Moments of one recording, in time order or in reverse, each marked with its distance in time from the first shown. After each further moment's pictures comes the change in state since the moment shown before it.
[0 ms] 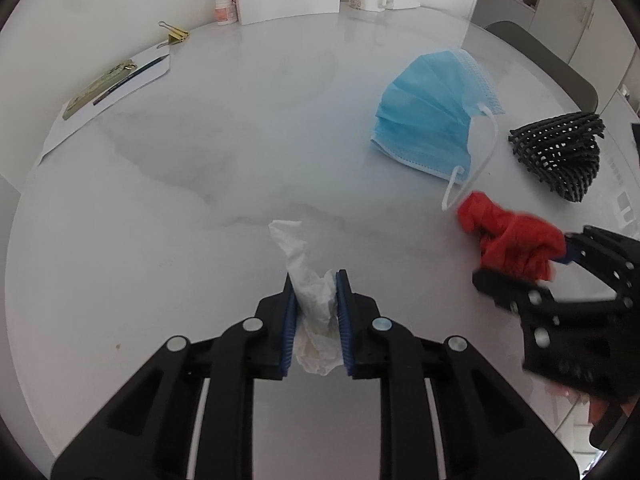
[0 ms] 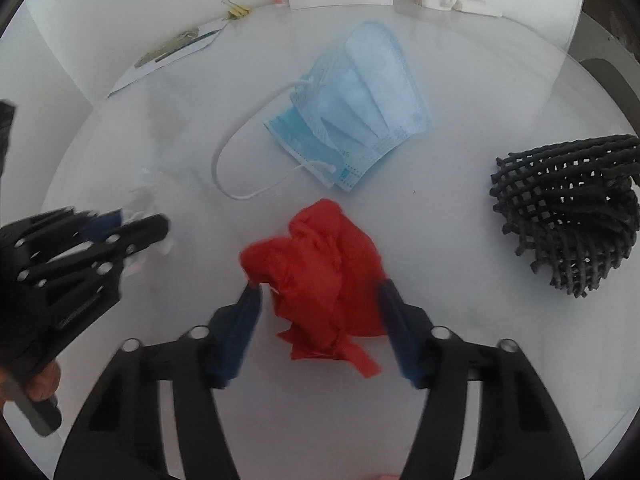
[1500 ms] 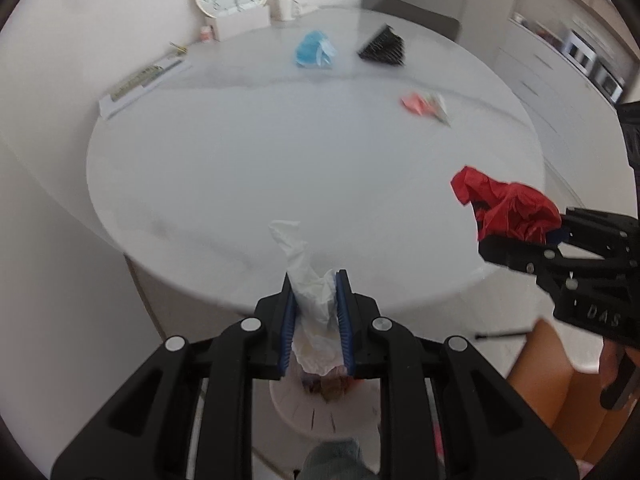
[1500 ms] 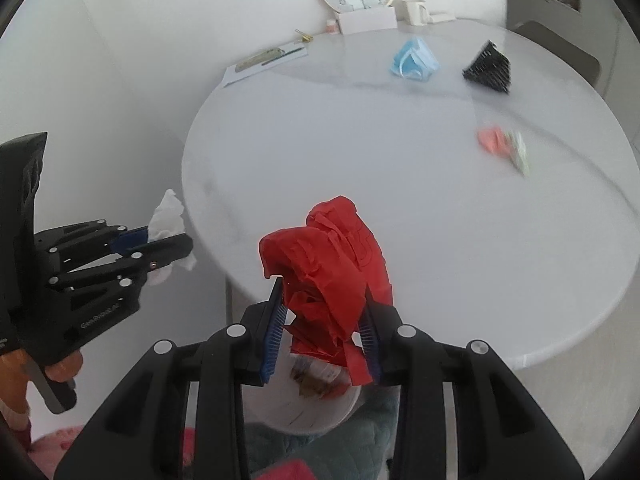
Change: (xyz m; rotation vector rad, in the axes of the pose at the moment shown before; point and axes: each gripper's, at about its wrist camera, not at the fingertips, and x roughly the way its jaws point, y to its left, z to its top) left arm -0.280 0.068 -0.307 0.279 -0.012 -0.157; right arm -0.243 0.256 -0.307 0.217 -0.129 0.046
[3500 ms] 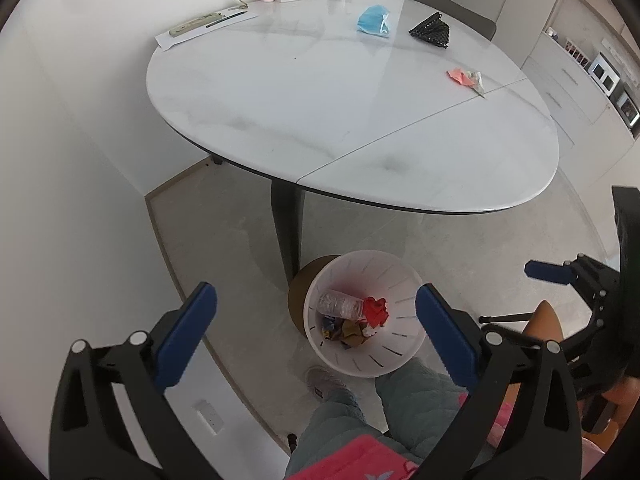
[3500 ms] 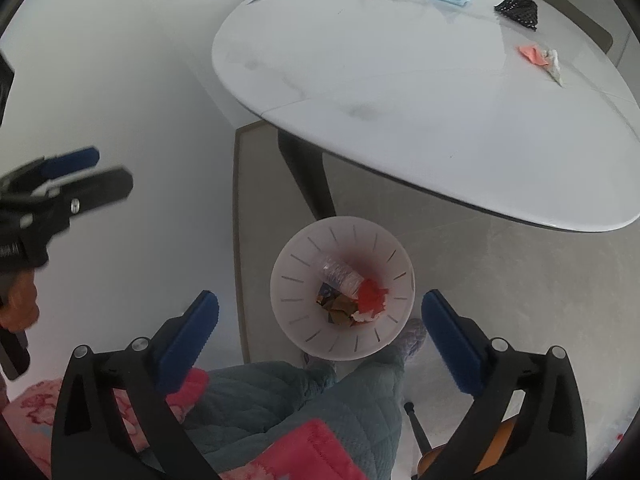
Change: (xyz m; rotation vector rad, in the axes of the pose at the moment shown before) left arm -0.042 0.066 -0.093 -0.151 0.057 0.047; right arm 0.045 0.073 -0.081 -0.039 0.184 -0.041
